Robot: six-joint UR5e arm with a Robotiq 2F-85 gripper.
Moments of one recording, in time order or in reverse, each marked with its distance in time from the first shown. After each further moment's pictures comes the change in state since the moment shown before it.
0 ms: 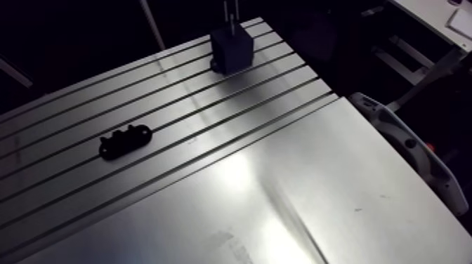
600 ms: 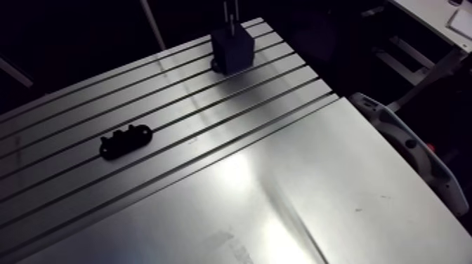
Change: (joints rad) arm 0.002 -0.001 0.002 -0.002 0.001 0.000
